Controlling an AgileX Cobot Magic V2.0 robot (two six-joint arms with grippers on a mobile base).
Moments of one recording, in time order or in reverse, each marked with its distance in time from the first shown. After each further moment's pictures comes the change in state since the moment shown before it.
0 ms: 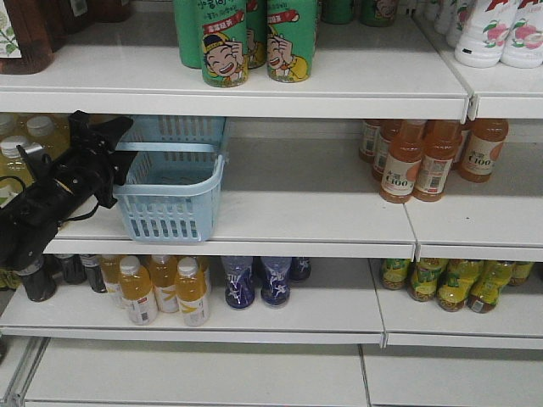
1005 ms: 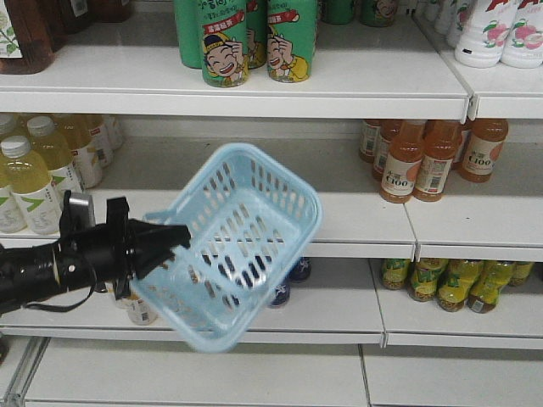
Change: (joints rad) left arm 0.000 -0.240 0.362 0.754 -0.164 -0.161; right arm 0.000 0.000 0.000 0.000 0.000 0.000
